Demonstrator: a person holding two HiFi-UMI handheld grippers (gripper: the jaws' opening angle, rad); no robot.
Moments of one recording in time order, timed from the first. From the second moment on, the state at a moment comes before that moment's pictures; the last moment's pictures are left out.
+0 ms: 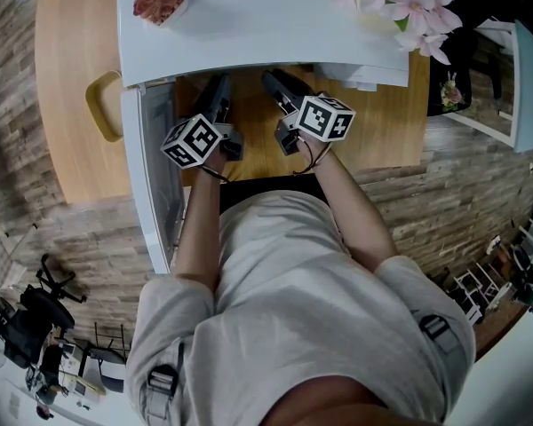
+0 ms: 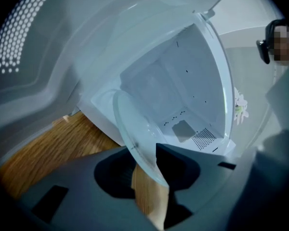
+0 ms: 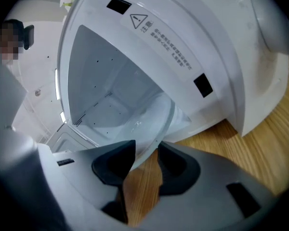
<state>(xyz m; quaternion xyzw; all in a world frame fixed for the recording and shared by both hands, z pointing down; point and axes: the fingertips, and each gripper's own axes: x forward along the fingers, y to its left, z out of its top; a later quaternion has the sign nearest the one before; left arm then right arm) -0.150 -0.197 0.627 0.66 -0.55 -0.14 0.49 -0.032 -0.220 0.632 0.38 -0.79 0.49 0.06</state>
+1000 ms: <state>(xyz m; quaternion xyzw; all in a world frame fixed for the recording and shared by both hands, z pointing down) -0.153 -0.179 0.639 0.63 -0.55 -0.18 0.51 -0.017 -0.188 0.643 0.37 -0.78 0.50 0.08</state>
